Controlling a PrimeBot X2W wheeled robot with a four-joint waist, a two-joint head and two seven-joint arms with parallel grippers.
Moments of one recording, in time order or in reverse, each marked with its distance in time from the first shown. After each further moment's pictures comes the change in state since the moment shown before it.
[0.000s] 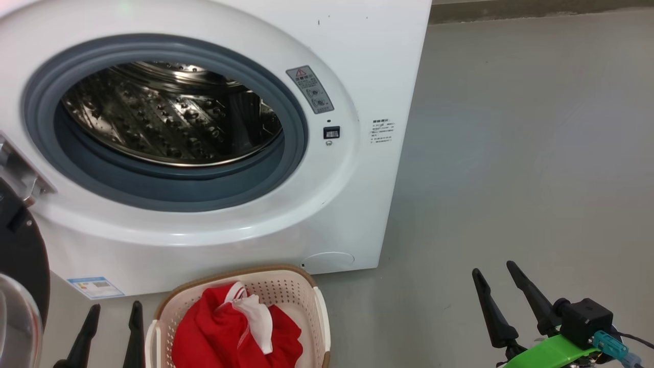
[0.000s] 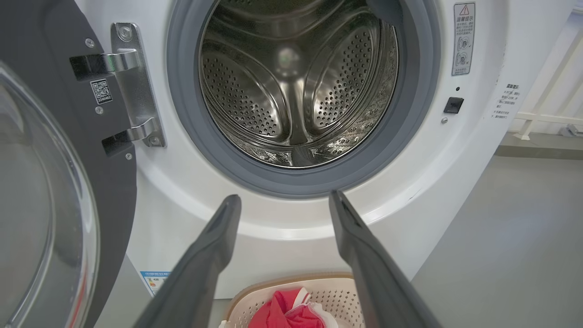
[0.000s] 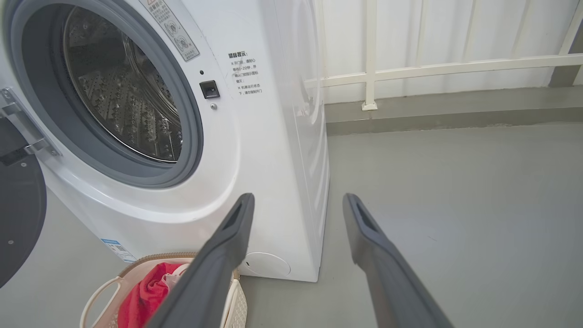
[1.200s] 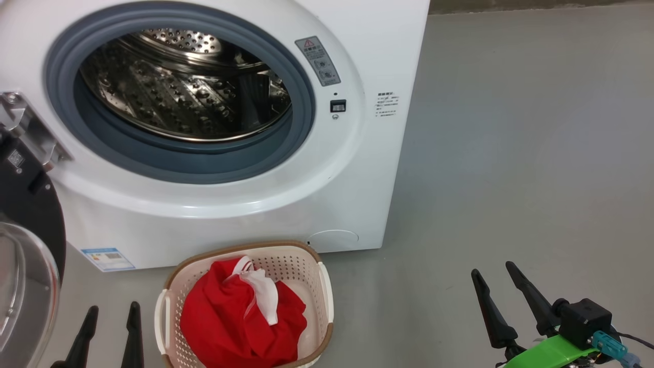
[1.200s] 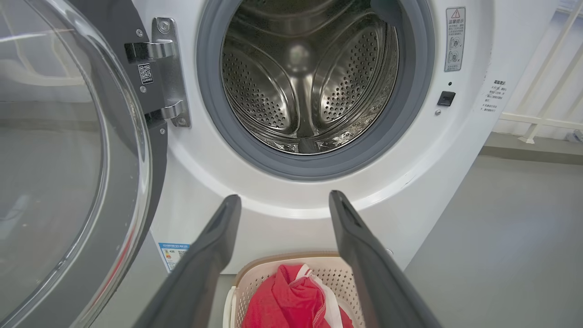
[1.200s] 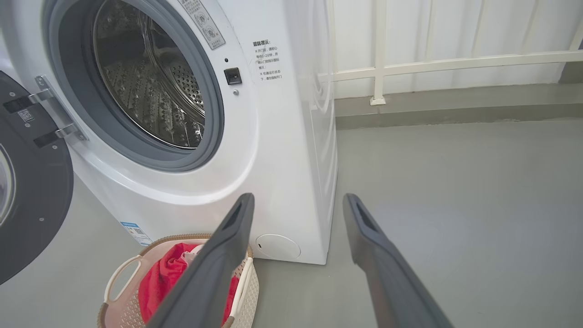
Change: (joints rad) left arm 0.000 -0.002 0.002 0.004 -0.016 0.000 0.000; right arm 0.000 -0.001 0.004 0.001 0.000 0.000 0.000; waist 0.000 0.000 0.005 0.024
